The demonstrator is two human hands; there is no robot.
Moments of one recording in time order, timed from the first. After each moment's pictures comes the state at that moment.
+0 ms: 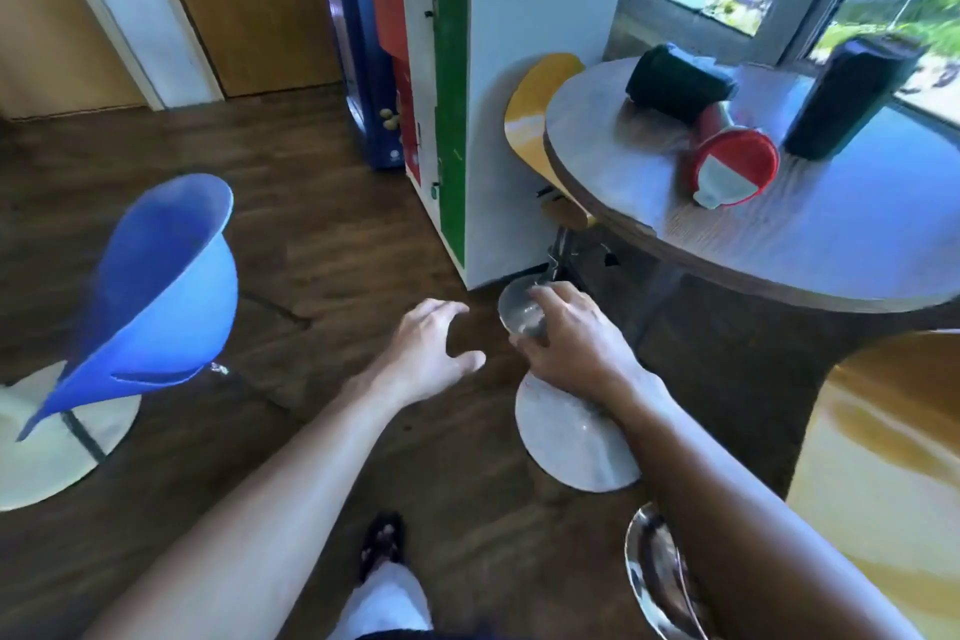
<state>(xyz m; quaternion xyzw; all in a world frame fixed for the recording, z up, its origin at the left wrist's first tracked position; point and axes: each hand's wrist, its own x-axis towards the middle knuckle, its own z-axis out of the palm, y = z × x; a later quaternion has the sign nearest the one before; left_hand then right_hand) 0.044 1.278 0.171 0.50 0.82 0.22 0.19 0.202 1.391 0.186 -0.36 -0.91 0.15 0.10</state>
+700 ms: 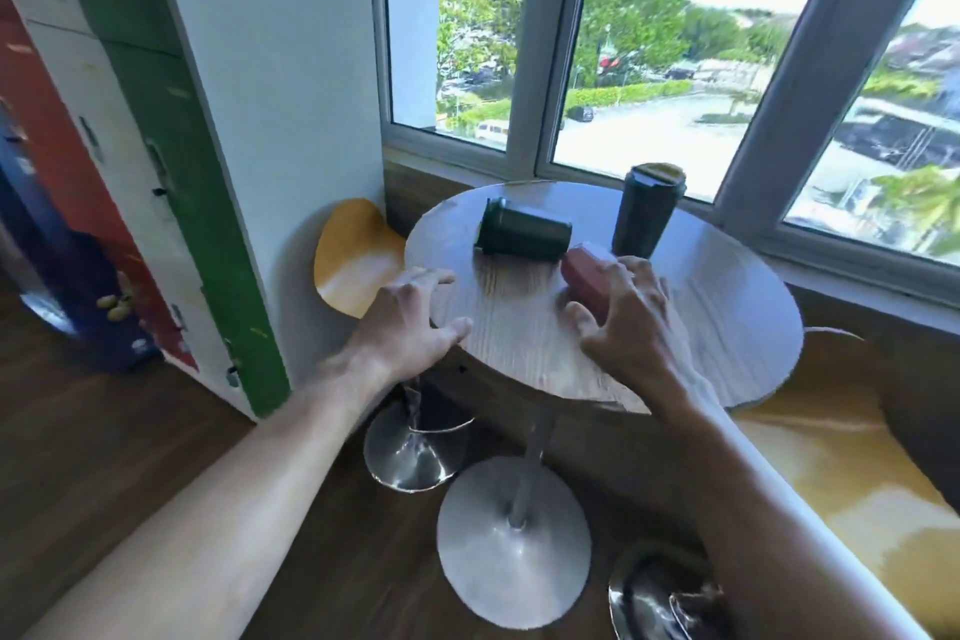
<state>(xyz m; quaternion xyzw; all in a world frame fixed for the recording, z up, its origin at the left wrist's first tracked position) -0.081 1.550 0.286 0.75 0.58 0.30 0.12 0.165 1.540 0.287 -0.66 -0.69 -0.04 0.30</state>
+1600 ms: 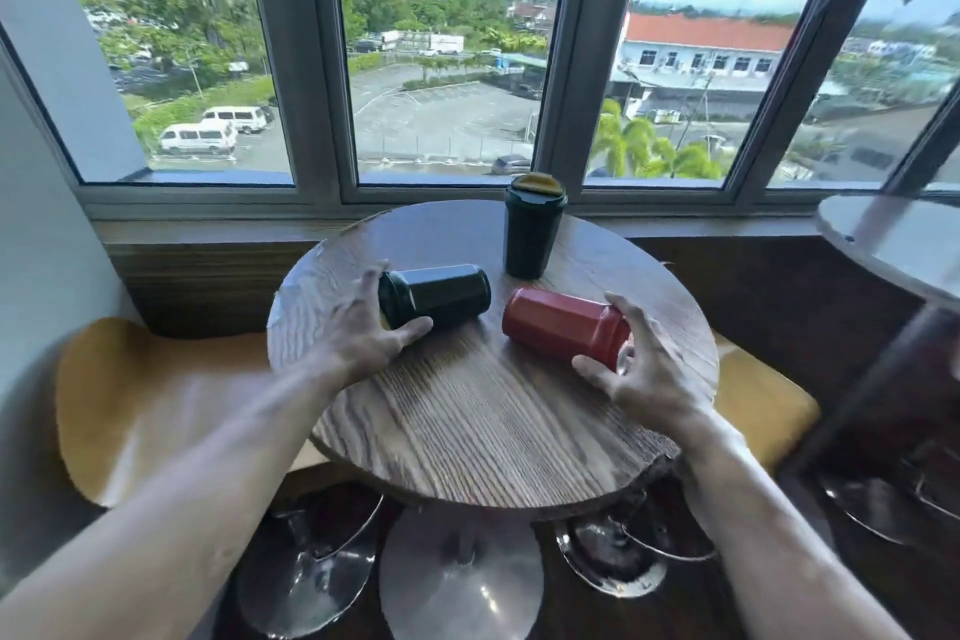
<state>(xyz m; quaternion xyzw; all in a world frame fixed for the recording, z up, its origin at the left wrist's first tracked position) -0.063 1.800 0.279 0.84 0.39 0.21 0.32 0.161 1.576 0.261 -0.80 -0.43 0.08 0.40</state>
